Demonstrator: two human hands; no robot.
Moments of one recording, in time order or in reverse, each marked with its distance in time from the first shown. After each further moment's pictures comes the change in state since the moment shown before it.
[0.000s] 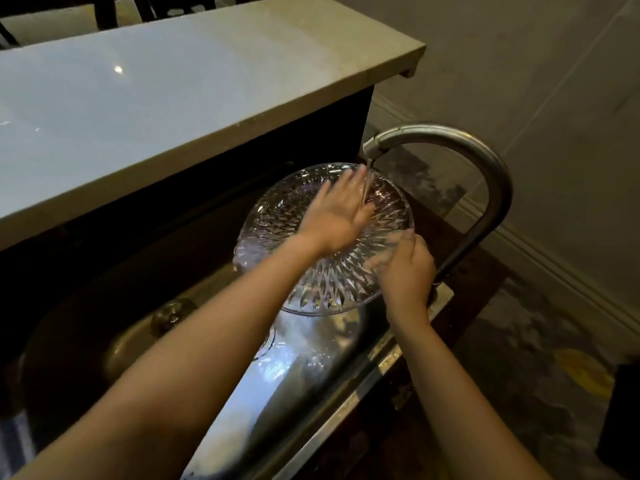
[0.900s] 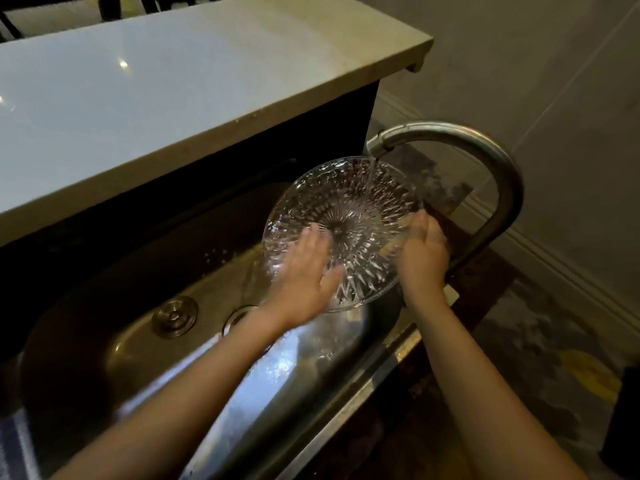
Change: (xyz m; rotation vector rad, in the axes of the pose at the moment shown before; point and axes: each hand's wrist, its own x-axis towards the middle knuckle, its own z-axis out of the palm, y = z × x) left_hand -0.099 -0.008 0.029 -0.121 -0.061 -0.176; right_hand 0.029 -0.006 -0.005 -0.093 -0.019 -0.021
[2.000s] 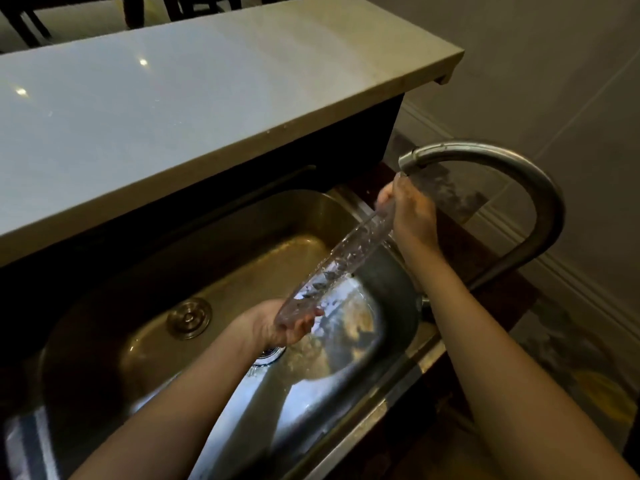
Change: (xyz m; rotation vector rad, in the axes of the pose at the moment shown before) left_hand -0.007 -0.058 -0.006 -1.604 -0.564 -1.091; right_hand 0.032 -0.035 0.040 0.088 -0.393 -0.305
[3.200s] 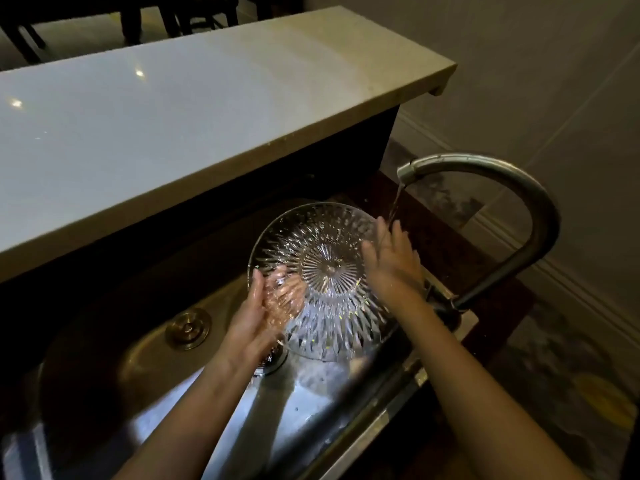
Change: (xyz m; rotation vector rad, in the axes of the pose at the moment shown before) left_hand -0.005 -0.011 -0.020 -0.312 -0.052 0.763; right_hand -0.027 0.060 0.017 -0.850 -0.158 0.155
